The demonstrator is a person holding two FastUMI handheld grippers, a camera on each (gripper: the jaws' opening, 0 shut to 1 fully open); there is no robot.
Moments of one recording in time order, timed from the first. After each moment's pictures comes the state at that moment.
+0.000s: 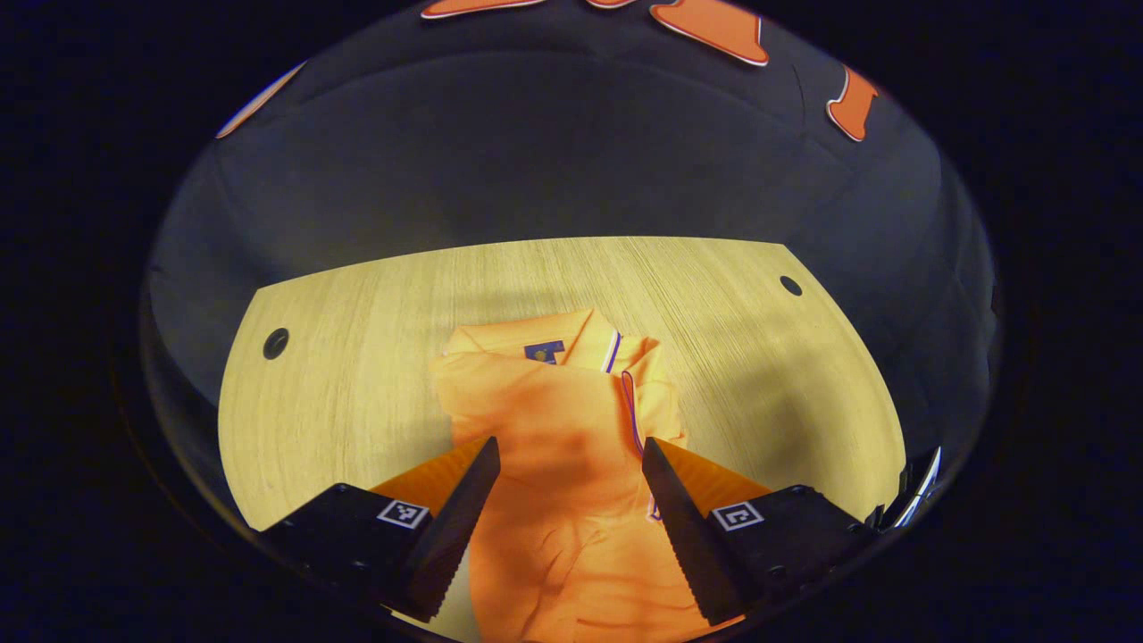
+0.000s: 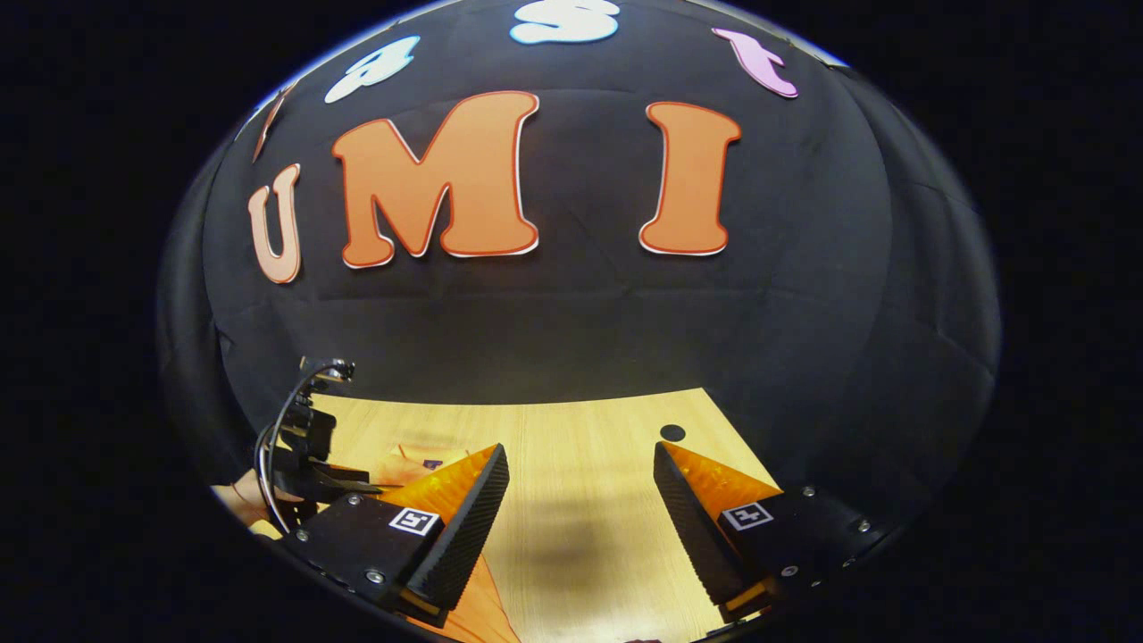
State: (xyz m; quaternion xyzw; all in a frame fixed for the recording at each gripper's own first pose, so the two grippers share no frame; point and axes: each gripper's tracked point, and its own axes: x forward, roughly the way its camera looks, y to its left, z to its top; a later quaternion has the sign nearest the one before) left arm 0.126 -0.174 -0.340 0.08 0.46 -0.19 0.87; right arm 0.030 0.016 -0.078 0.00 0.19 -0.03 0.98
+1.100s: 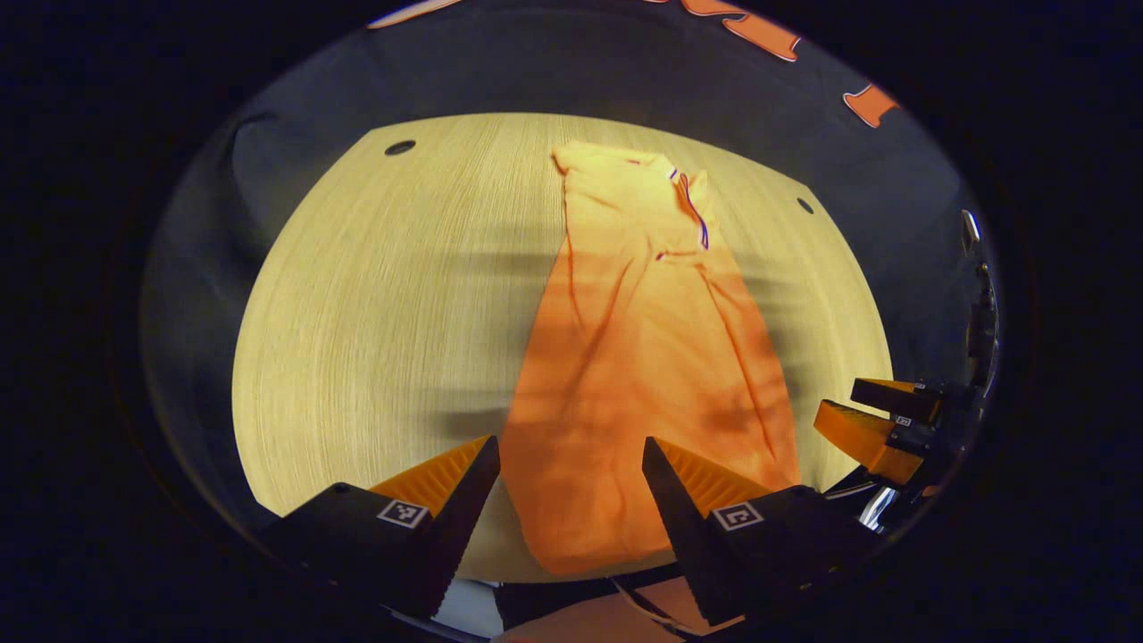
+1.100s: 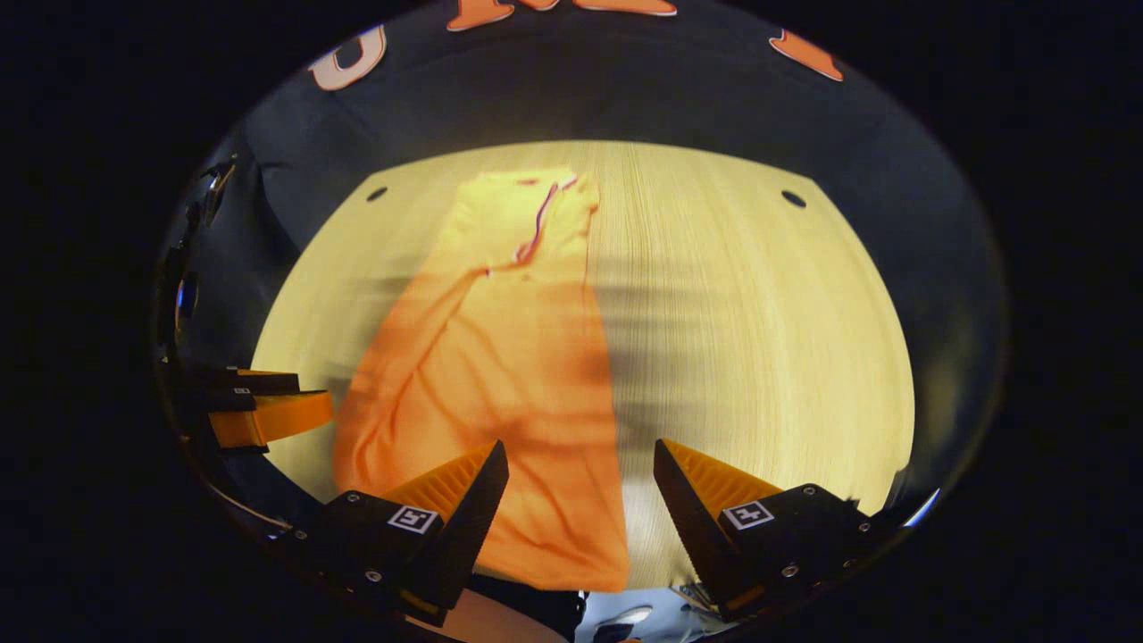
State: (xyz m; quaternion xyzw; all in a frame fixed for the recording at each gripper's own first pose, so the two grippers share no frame) left arm -0.136 -0.033 -0.377 0.04 0.60 -0.12 0.79; right arm -0.105 0.153 -0.309 -0.04 0.54 0.07 0.84
